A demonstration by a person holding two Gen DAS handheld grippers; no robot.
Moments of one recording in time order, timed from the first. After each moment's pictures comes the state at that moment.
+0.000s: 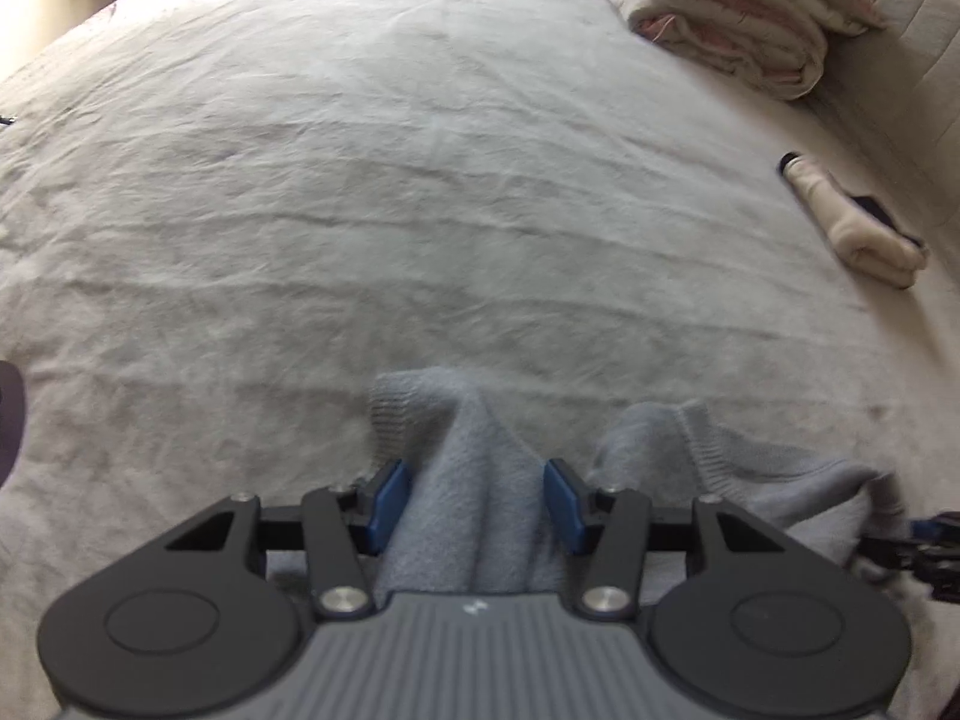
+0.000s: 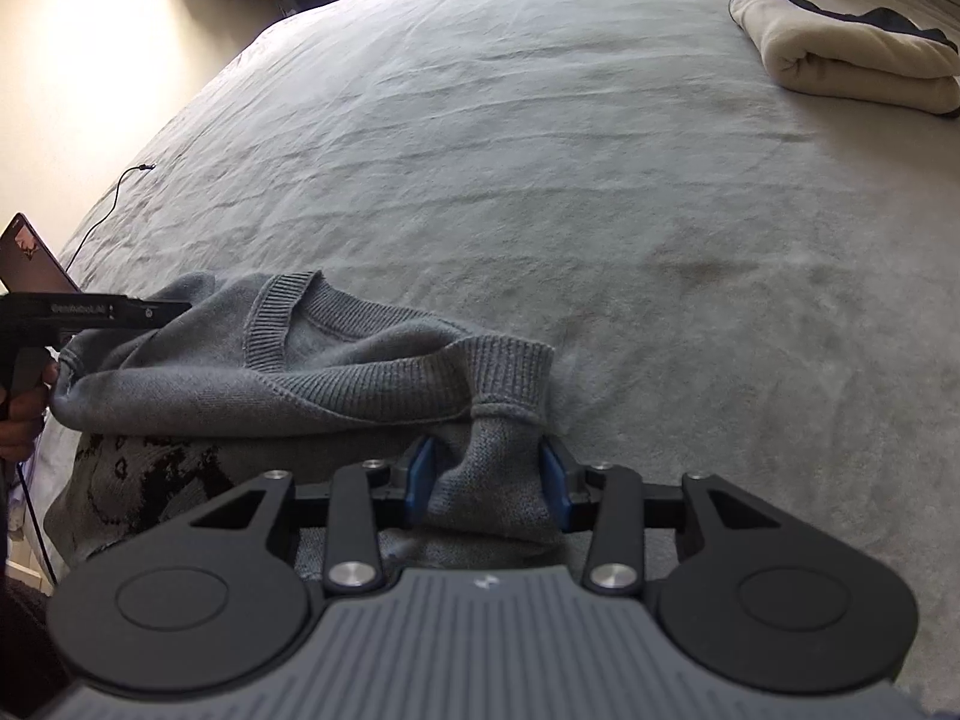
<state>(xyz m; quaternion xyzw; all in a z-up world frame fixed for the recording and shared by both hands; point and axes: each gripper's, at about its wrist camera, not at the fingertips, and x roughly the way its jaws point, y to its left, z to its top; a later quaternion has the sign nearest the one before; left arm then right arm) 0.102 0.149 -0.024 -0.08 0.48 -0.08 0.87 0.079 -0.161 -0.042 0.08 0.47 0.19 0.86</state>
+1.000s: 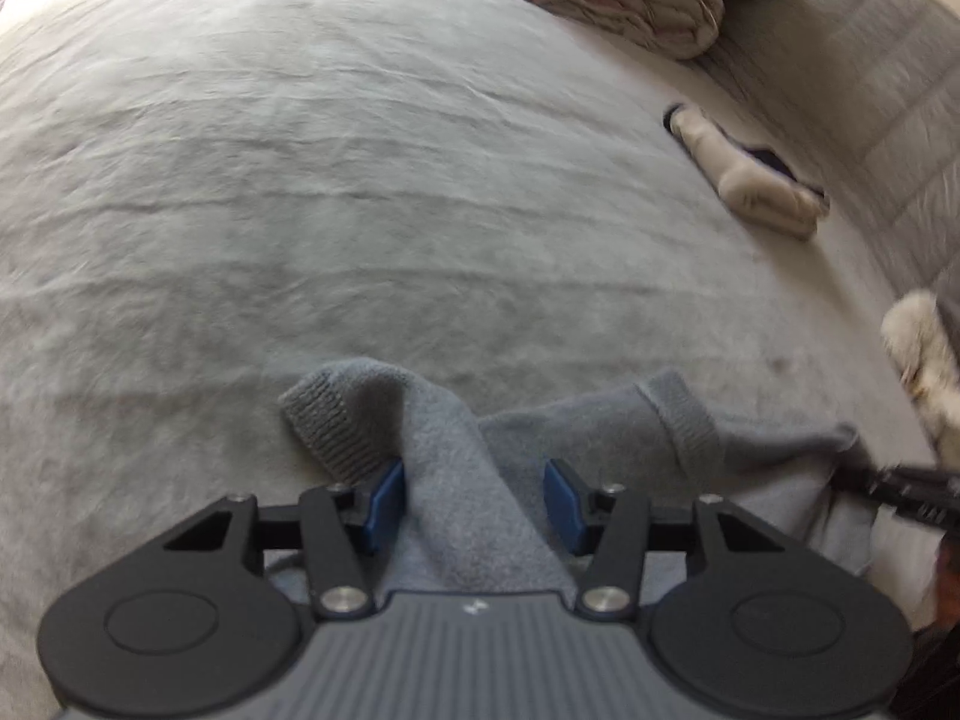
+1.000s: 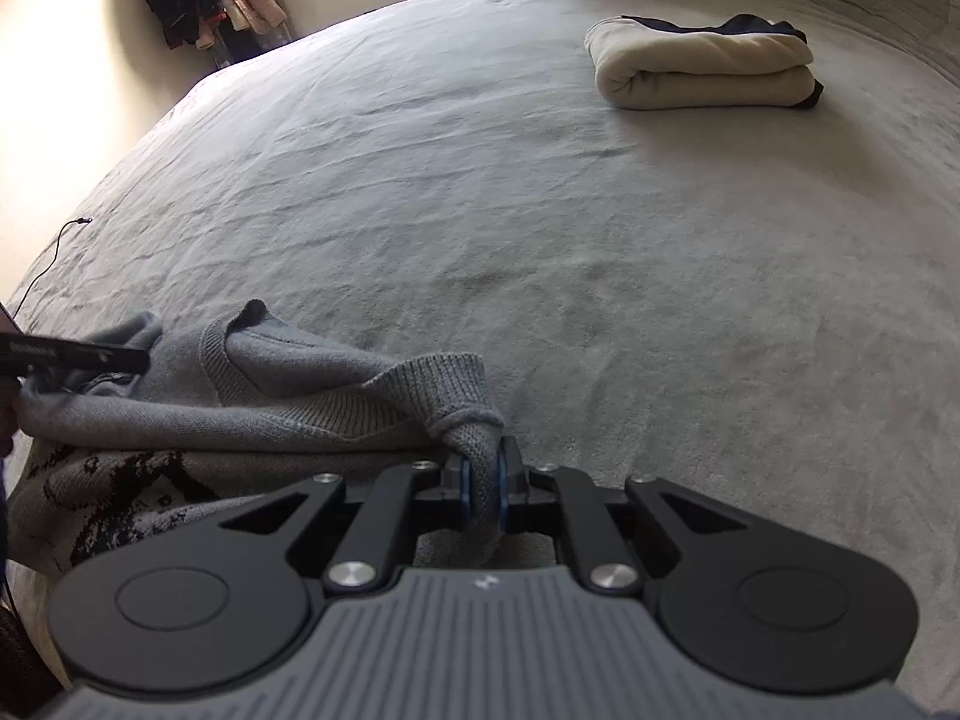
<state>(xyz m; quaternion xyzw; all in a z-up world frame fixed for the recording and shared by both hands) 0.111 0.102 -0.042 -0.05 0.49 -0.17 0.85 0.058 -0.236 -0.040 0.09 0.44 0.12 0.89</state>
